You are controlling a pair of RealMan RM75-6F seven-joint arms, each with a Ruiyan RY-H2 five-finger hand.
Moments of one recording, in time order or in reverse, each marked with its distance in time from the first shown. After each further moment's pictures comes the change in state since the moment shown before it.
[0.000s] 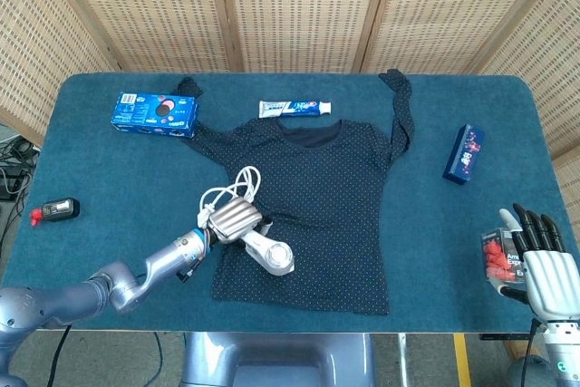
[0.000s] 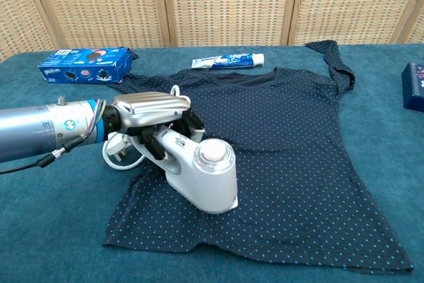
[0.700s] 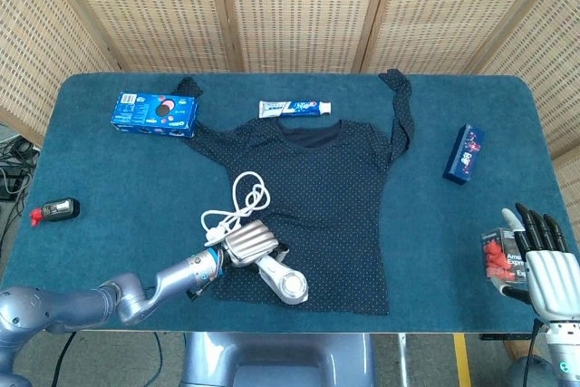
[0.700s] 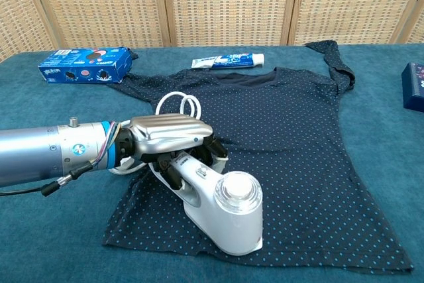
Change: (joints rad) left arm -0.007 -0.017 0.028 -0.075 0.049 -0.002 0.003; right arm -0.001 0.005 -0.001 0.001 -0.002 0.000 0.010
